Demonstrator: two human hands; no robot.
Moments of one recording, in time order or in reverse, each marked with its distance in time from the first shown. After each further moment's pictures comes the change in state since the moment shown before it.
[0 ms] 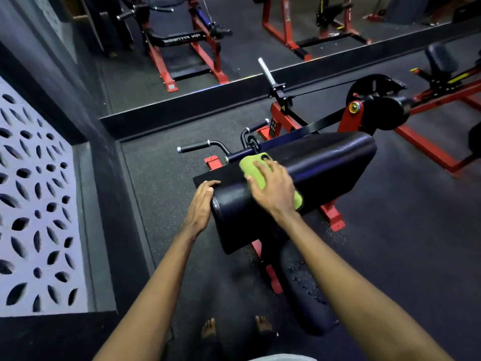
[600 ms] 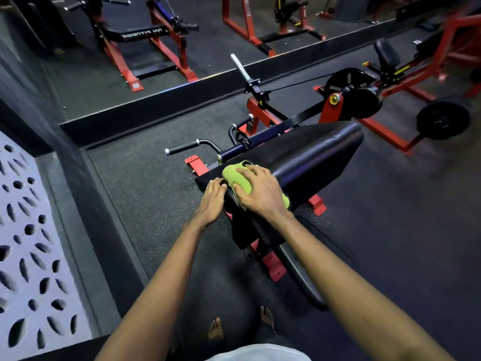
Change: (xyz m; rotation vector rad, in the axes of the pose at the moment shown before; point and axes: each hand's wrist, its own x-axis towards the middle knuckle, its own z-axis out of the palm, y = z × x) left_hand 0.031 -0.022 -0.031 0.095 -0.332 -0.160; right_hand -0.022 -0.094 0.022 -0.126 -0.139 0.046
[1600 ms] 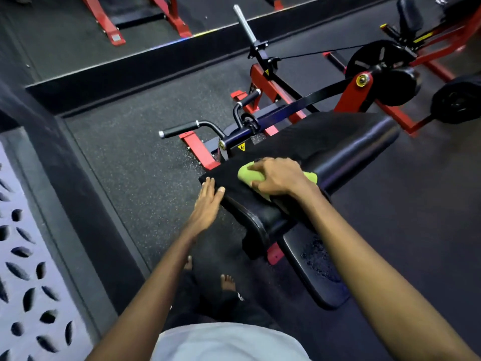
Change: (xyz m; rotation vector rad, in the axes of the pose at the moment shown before) left_hand 0.057 -0.070 -0.024 -0.046 -0.076 -0.155; right_hand 0.124 0.007 -0.004 -0.311 -0.660 0.063
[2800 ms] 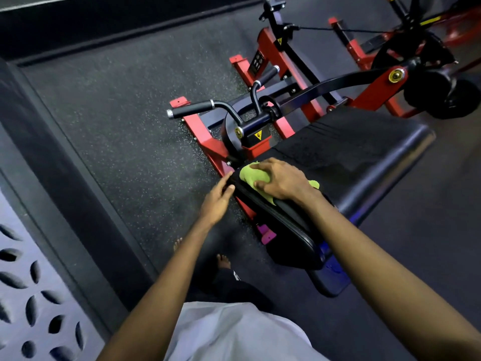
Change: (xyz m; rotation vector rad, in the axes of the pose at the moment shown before) left_hand 0.060 -0.067 -0.043 -0.350 -0.088 -0.045; right_hand 0.092 -0.070 0.032 0.120 -0.117 0.040
